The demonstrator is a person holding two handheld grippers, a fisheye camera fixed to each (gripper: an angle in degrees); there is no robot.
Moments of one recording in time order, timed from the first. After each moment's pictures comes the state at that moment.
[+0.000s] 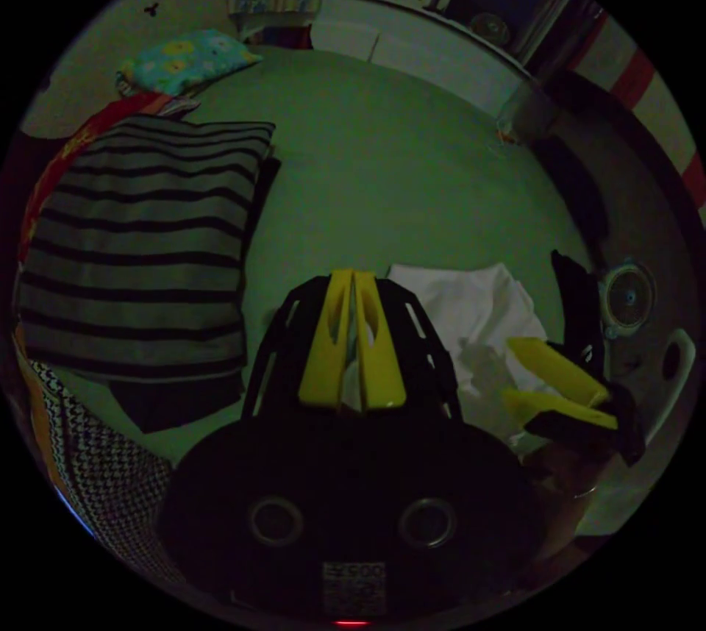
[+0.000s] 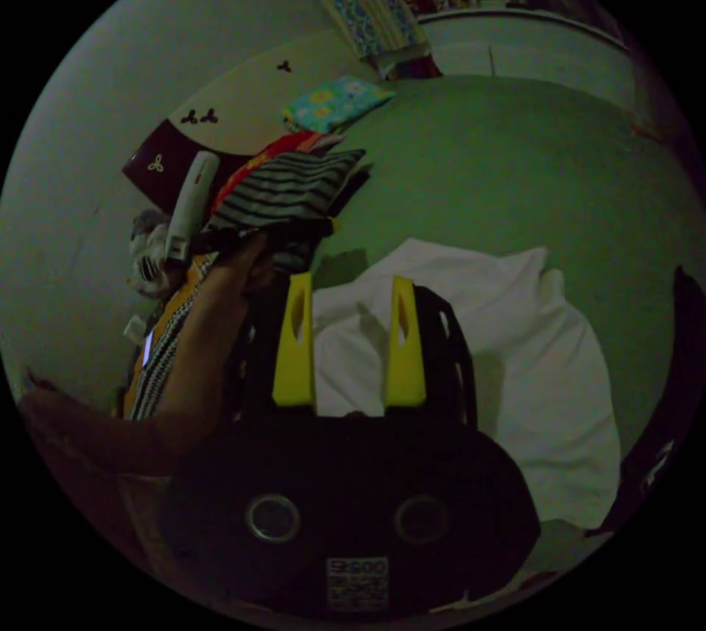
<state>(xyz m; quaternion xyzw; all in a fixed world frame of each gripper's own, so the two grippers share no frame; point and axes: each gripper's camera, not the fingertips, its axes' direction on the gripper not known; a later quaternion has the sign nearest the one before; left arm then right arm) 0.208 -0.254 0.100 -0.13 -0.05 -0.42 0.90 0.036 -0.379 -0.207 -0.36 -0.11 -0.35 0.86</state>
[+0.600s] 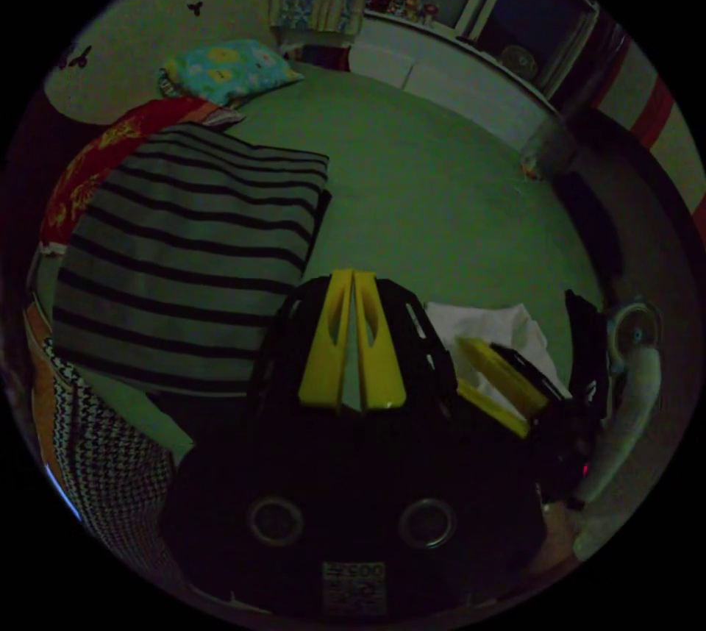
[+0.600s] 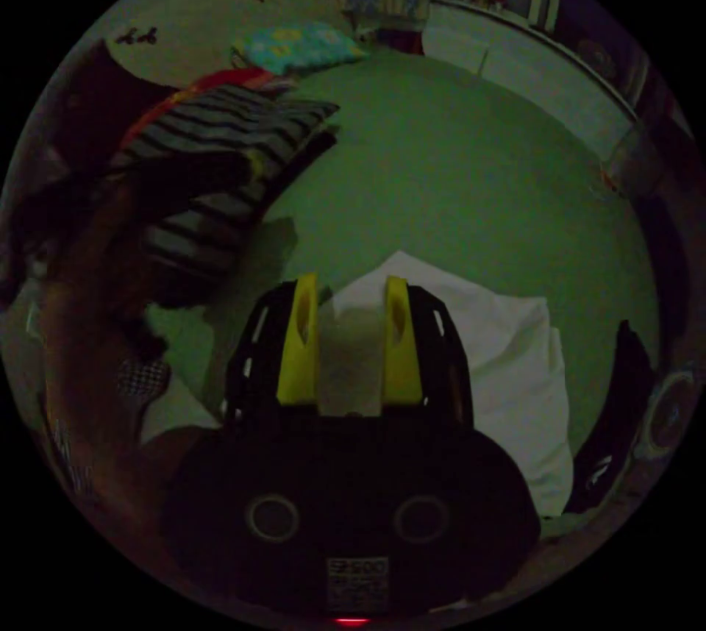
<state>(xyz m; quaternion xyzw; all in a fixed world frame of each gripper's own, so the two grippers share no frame) 0.145 -0.220 -0.006 -0.12 -0.11 -0.44 0.88 -0.067 -0.293 -0.096 -0.38 0.14 -0.46 0.79</state>
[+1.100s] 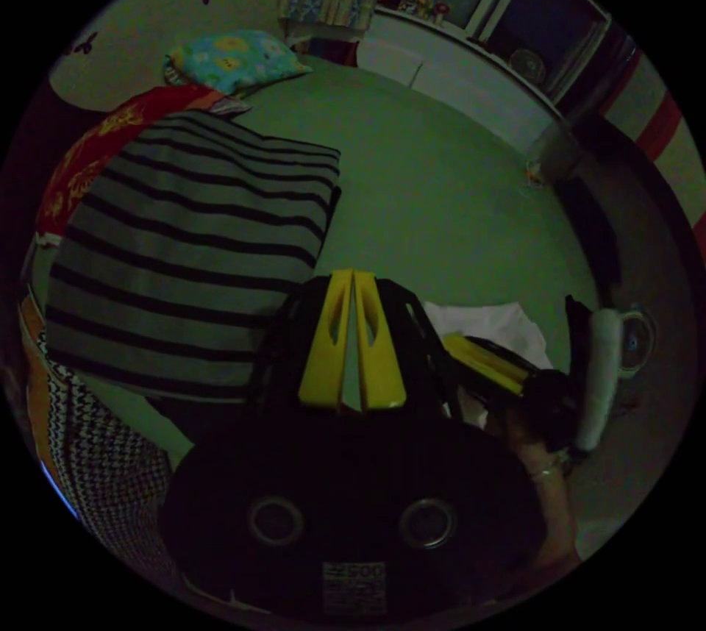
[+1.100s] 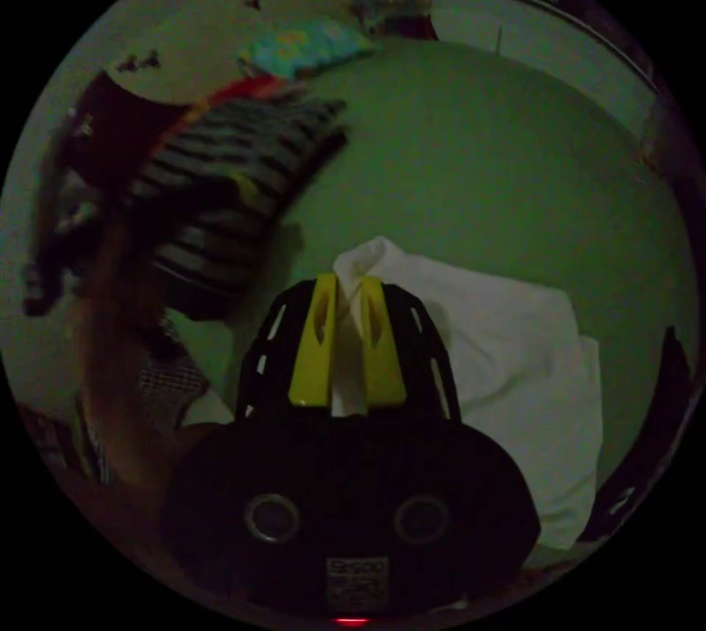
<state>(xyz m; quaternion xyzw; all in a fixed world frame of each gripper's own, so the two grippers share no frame) 0.125 -0.207 -0.054 -0.11 -0.09 -0.46 0.88 -0.074 -0.333 -0.145 -0.35 -0.03 -0.39 0.85</state>
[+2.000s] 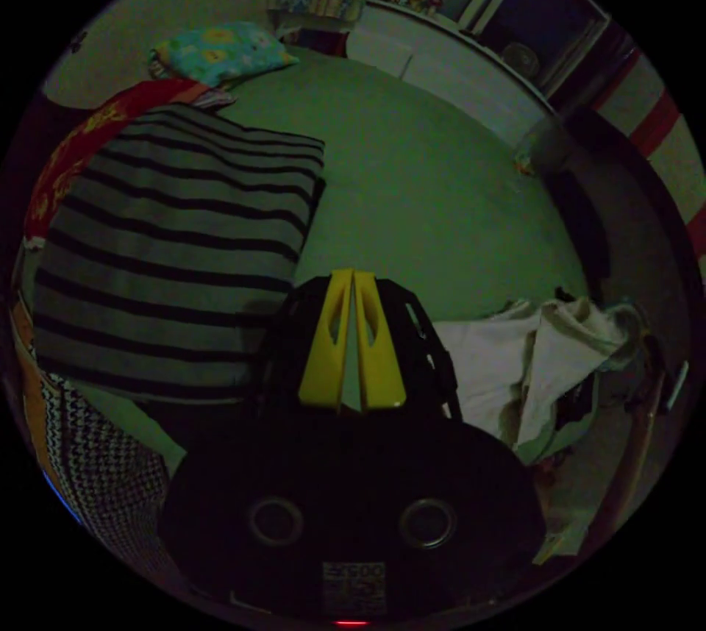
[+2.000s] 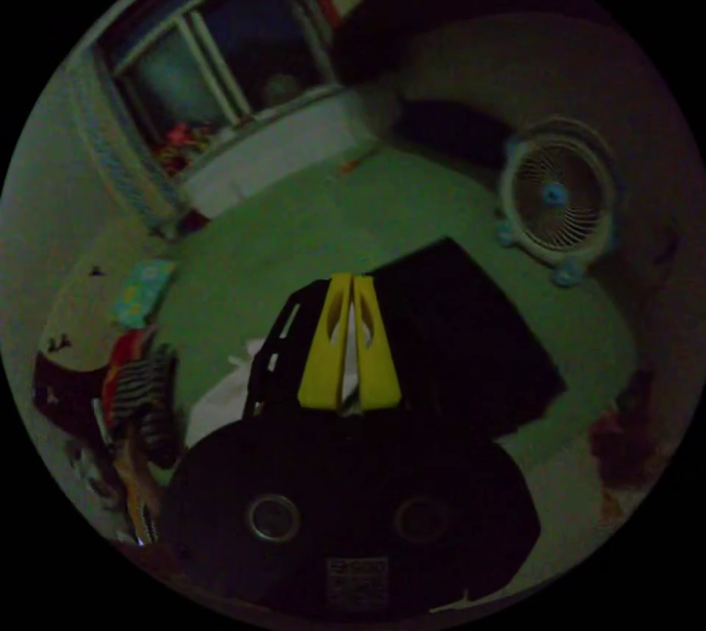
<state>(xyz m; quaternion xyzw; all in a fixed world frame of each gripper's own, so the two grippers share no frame) 0.174 -0.247 -0.088 -0.12 -0.05 -0.45 0.88 0.178 -0.601 -0.439 -0.10 0.19 -0.11 0.97</state>
